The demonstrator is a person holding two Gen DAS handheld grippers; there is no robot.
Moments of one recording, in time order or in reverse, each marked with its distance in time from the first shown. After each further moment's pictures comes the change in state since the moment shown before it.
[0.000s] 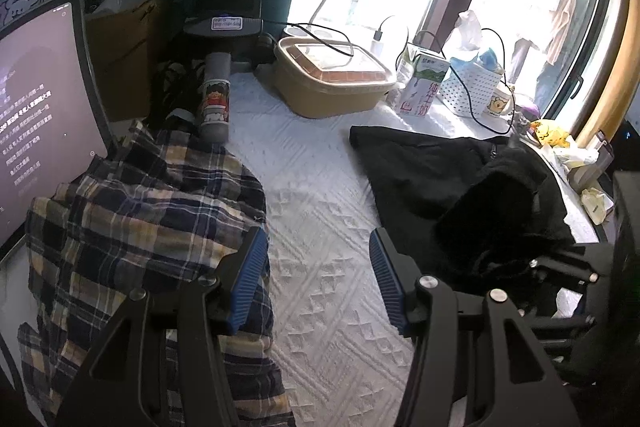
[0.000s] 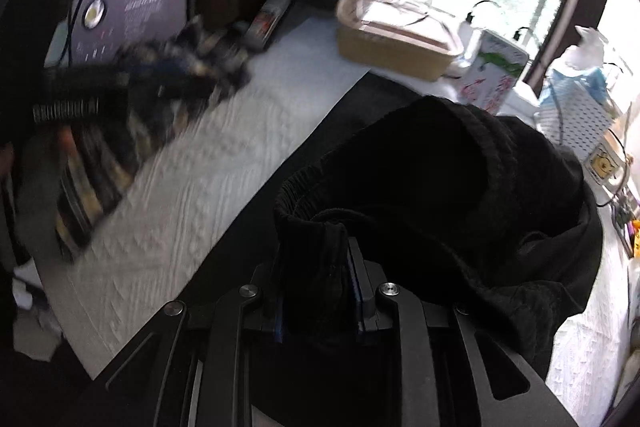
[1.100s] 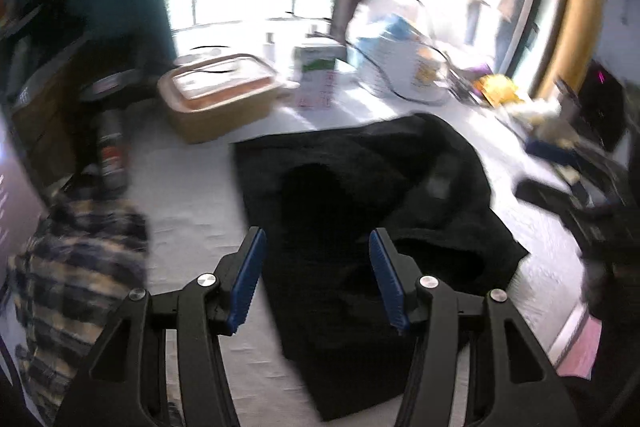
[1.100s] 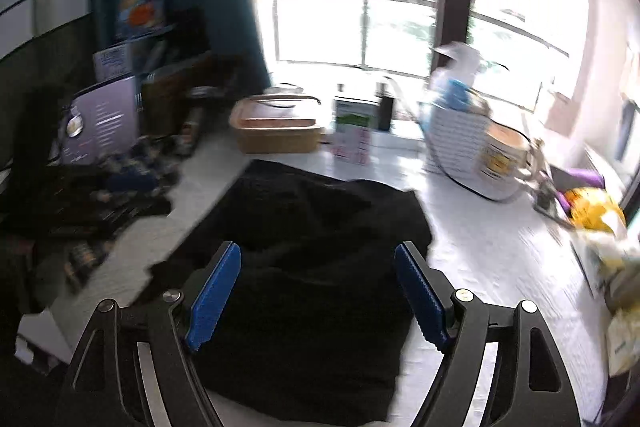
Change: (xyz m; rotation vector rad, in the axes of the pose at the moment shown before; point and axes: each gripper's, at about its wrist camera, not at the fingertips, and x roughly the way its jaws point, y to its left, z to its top) left arm 0.001 -0.131 0.007 0.218 0.037 -0.057; right arm -0.118 -0.133 -0.053 0.256 -0.303 -0.109
